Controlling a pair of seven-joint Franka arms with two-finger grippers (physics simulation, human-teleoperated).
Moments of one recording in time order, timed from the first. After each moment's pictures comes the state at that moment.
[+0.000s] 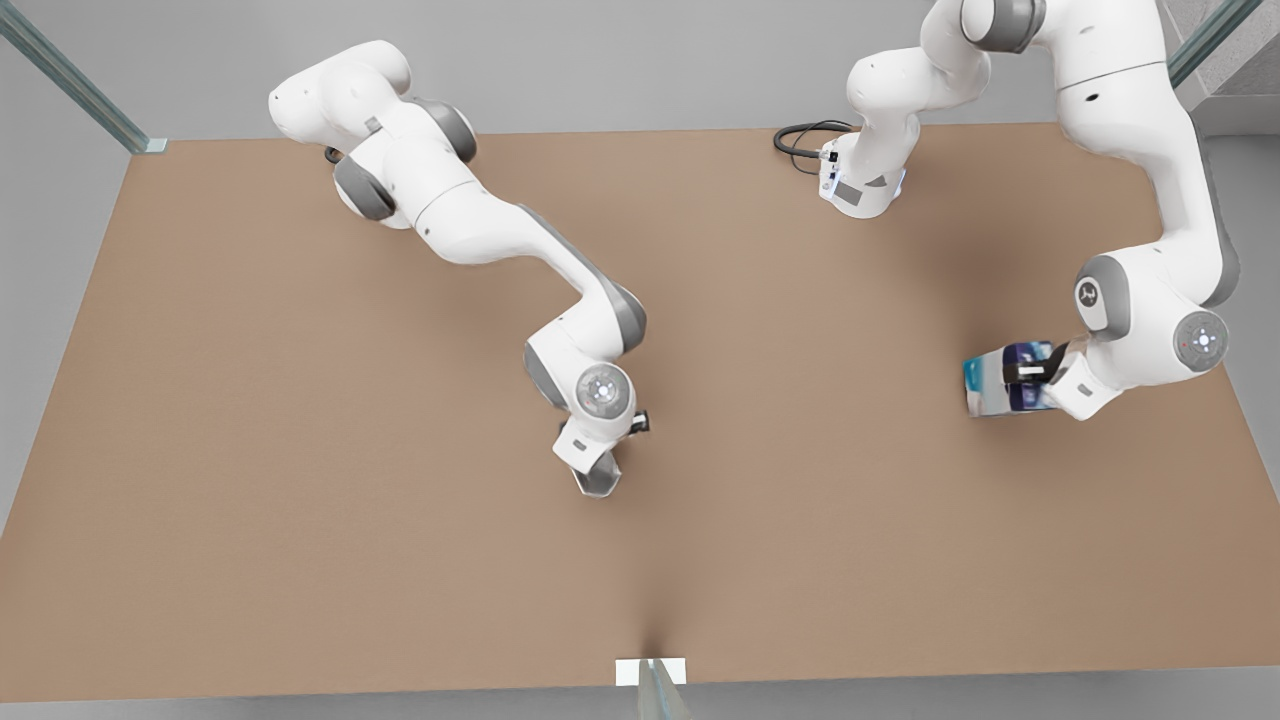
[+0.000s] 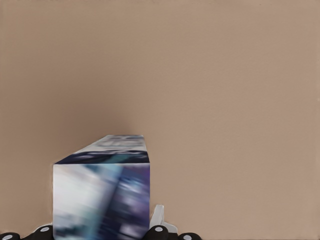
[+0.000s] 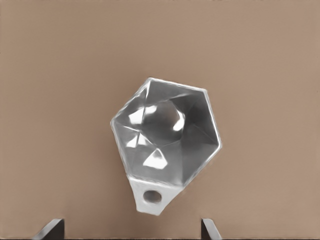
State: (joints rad) left arm 0.13 0.25 0.06 -1.85 0.01 1.88 0.13; right arm 0.60 0.96 0.08 -0.89 -0.04 1.74 0.53
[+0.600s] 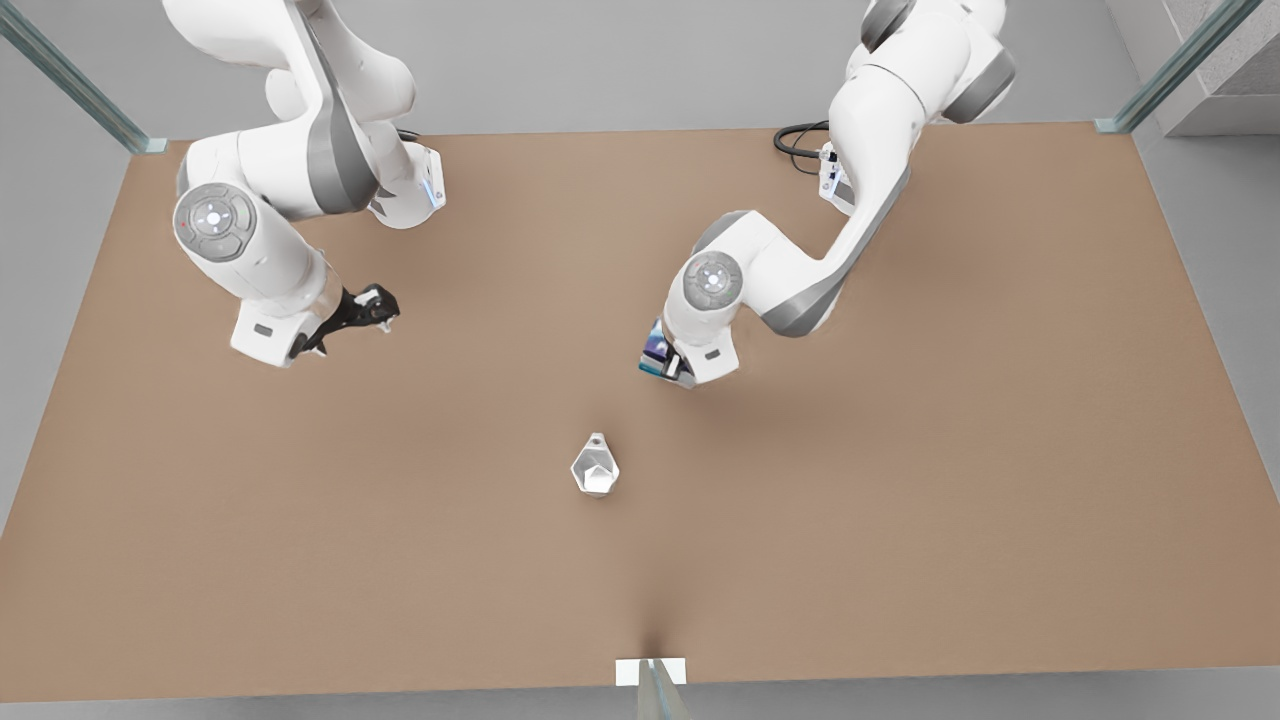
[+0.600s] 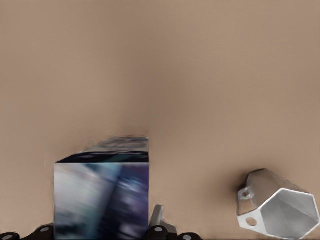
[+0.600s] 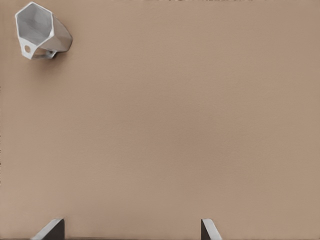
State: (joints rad) left arm -0.37 0.53 -0.44 -1.45 0.09 1.87 -1.95; right arm 0.08 0.04 0.18 -1.65 -0.03 1.59 -0.13
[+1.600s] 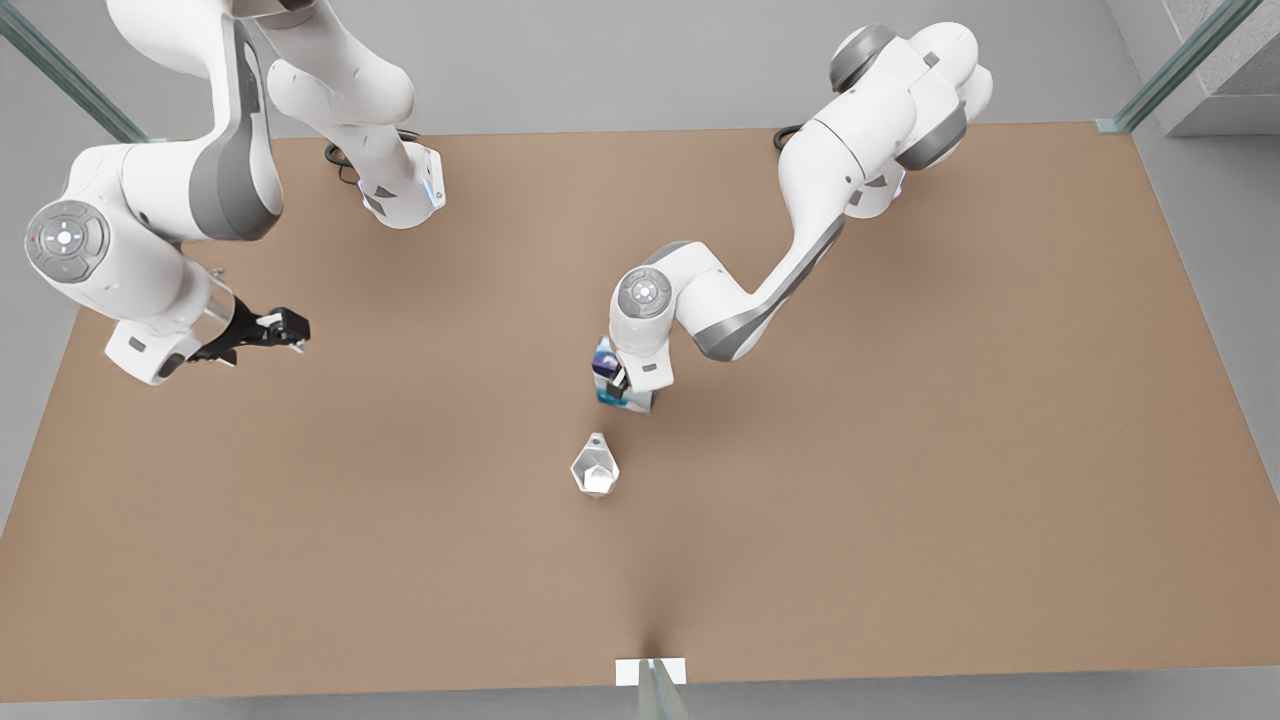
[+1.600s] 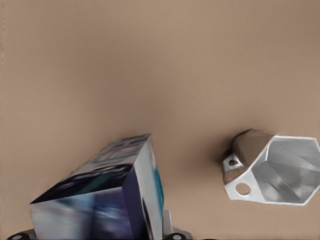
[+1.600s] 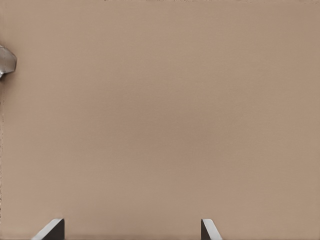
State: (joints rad) left arm -0.44 0.73 -0.50 -1.36 0.26 2.01 -1.99; right arm -0.10 0.07 0.18 -1.59 -0.04 1.55 -0.13
